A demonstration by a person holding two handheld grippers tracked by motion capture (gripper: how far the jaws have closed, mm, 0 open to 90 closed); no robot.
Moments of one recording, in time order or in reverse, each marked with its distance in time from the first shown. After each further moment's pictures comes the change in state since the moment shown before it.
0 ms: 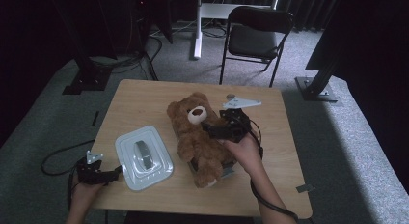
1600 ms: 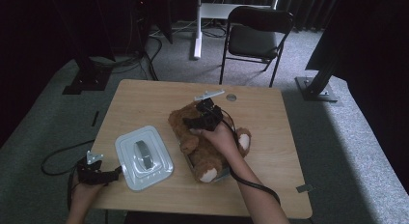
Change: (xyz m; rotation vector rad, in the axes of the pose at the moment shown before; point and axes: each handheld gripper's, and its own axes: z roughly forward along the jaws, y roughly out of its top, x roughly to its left) left arm -0.001 -0.001 0.000 0.000 -0.002 0.004; right arm -0.001 0.007 0.101 0.178 -0.014 -0.021
